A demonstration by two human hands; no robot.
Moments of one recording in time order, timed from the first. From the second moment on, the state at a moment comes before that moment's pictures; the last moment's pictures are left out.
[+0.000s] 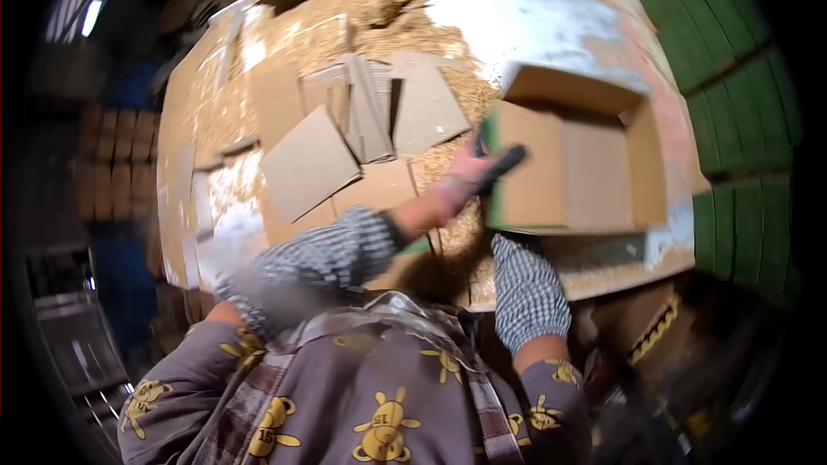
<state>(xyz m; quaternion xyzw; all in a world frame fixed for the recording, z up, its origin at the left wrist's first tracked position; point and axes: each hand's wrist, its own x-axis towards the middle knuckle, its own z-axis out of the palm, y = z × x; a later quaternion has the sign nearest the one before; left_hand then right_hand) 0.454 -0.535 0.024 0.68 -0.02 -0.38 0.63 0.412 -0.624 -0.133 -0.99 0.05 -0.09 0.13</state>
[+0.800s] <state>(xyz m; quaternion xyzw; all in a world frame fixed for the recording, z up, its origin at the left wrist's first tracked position) 0.343 -0.177 -0.024 0.91 -0.21 -0.25 0.23 0.314 -0.479 -0.080 -0.72 0.25 -0.04 0.64</state>
